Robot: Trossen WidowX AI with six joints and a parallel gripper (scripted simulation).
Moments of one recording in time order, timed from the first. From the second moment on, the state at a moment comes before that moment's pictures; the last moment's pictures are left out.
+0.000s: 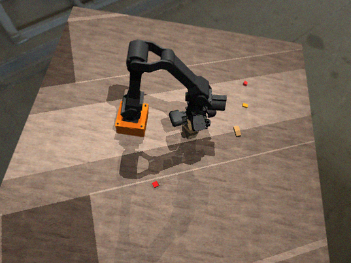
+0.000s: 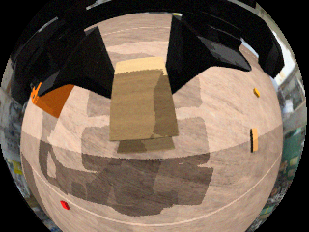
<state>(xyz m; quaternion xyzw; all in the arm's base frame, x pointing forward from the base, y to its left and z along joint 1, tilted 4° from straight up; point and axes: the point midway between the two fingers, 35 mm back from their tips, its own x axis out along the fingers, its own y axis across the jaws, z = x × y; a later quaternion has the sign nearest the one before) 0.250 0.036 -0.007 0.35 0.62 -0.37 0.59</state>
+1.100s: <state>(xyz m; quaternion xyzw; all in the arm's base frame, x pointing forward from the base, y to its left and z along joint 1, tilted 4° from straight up) 0.251 0.031 -0.019 0.35 0.62 -0.37 0.59</state>
